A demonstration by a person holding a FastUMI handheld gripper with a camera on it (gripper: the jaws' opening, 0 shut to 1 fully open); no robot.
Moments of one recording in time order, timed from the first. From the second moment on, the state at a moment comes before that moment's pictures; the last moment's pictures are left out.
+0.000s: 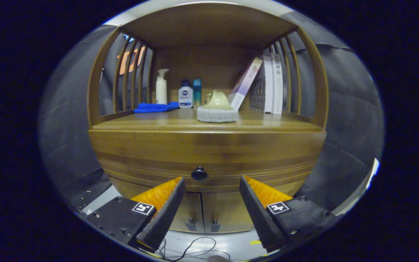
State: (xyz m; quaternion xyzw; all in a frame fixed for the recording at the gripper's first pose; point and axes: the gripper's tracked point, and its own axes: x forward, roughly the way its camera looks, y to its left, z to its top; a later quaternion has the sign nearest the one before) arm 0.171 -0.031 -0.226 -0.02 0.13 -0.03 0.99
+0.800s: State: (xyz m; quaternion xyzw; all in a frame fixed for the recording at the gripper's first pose) arm 0.007 -0.065 -0.077 0.01 0.01 -0.01 1.00
